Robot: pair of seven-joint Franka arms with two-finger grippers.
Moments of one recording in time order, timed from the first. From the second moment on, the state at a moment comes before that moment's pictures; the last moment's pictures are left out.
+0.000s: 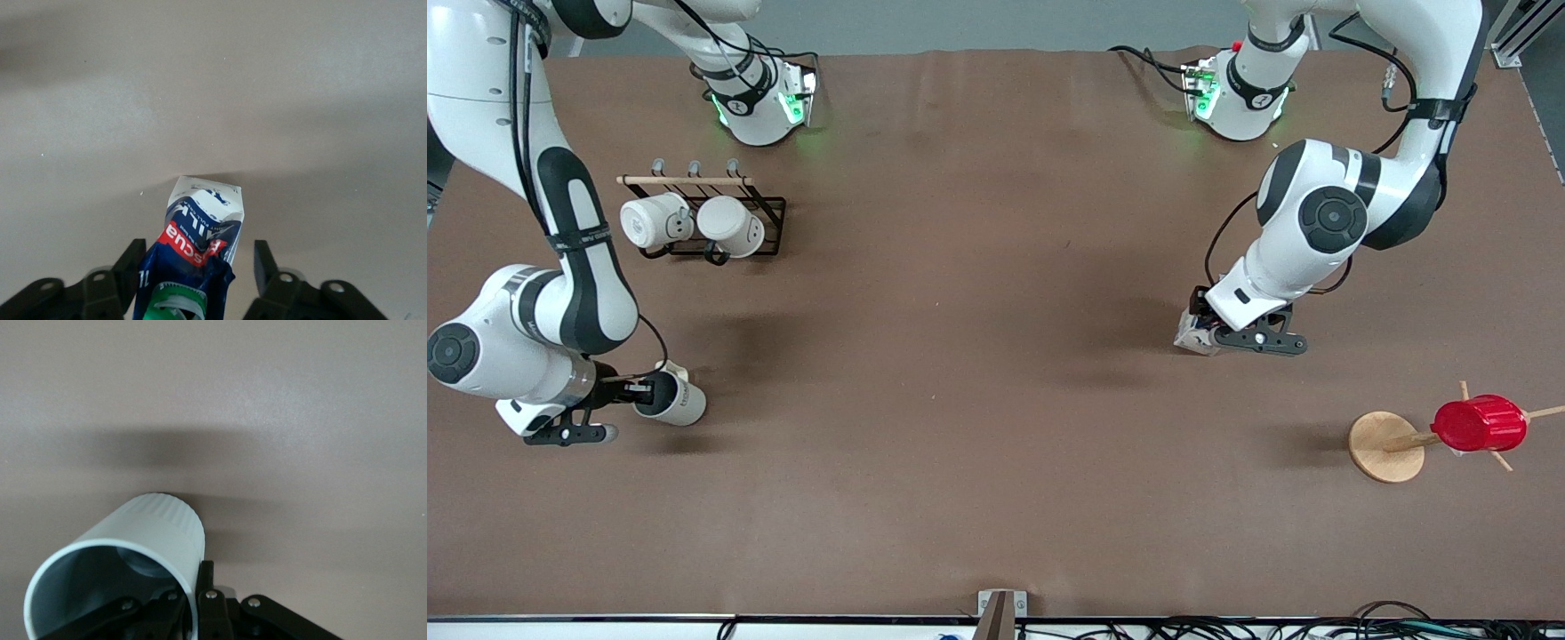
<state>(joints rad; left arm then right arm) -0.09 0.20 -0.23 -2.07 0.07 2.23 -0.19 -0.05 0.60 -0.12 -1.72 0.12 2.26 -0.27</state>
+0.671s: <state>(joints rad) -0.09 0.20 -0.23 -2.04 0.07 2.24 -0.19 0.08 0.47 0.10 -1.67 0.13 2.06 0.21</state>
